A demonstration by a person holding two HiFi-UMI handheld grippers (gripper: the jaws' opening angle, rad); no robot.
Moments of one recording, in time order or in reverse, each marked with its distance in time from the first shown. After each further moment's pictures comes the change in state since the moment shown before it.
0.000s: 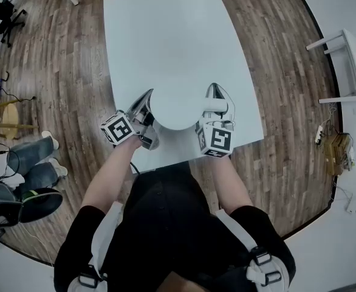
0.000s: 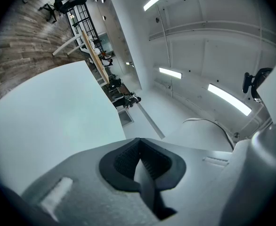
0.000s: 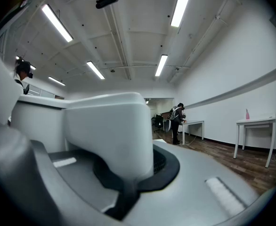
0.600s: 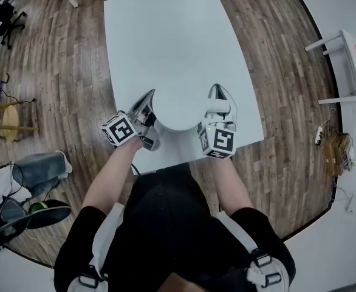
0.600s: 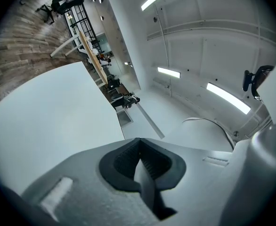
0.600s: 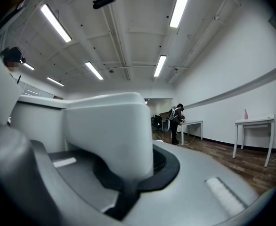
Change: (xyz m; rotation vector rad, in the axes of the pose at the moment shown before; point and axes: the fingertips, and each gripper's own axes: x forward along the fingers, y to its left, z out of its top) left arm 0.004 -0.007 0.007 0.009 0.007 -0.010; right arm 0.002 -0.001 0.008 0.009 0.001 -0.015
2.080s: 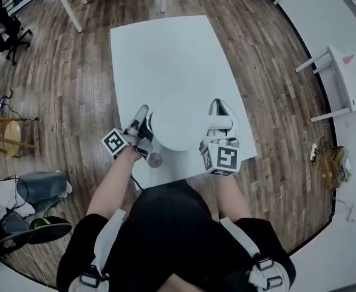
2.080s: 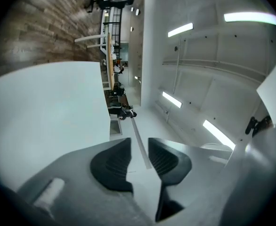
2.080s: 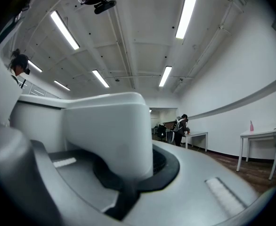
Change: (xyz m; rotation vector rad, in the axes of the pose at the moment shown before) left arm -0.018 -0.001 0.043 -0.339 -0.231 -0.164; right arm -0.021 0.012 0.092 -0.046 -0.114 0.044
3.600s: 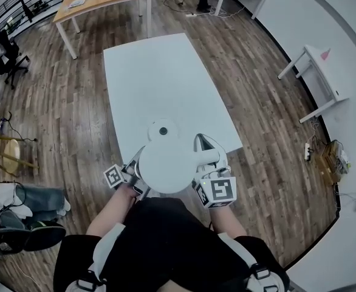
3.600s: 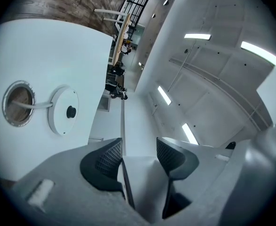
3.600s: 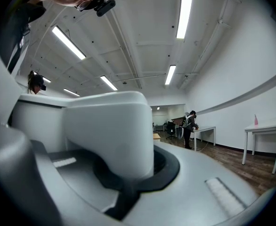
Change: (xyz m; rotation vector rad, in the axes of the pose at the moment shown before) left arm -0.113 -0.064 -0.135 -0.294 0.169 -0.164; right arm -0.163 0.041 0.036 0.050 0.027 0.122
